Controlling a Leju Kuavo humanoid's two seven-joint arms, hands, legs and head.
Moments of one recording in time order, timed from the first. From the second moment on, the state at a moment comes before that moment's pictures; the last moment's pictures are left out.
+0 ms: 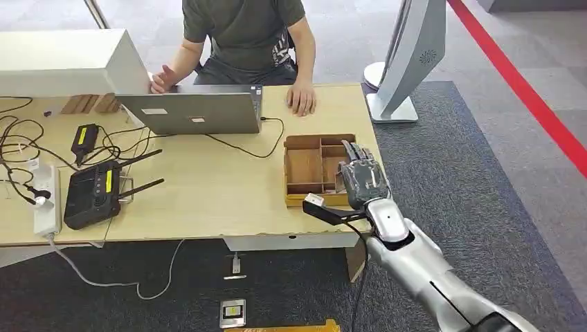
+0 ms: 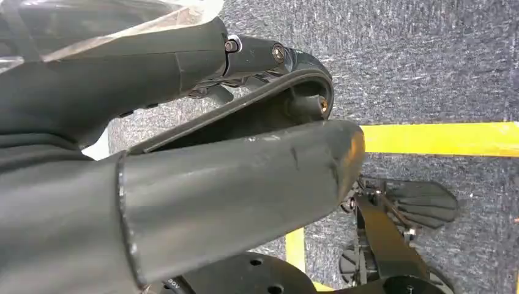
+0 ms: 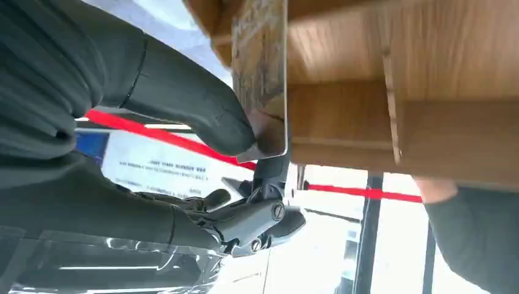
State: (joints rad) left arm -0.13 0.11 -1.21 -0.20 1.13 0.18 -0.03; right arm -0.57 -0.21 0.66 -0.95 1.21 -0.33 0.30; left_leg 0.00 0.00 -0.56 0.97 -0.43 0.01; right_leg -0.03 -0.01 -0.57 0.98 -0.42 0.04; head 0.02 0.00
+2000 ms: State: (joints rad) left arm -0.14 0.11 -1.26 -0.20 1.15 0.20 -0.01; right arm -1.08 -0.06 0.78 -0.65 1.14 -0.18 0.34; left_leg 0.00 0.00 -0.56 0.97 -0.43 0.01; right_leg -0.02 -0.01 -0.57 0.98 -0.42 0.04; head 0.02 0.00
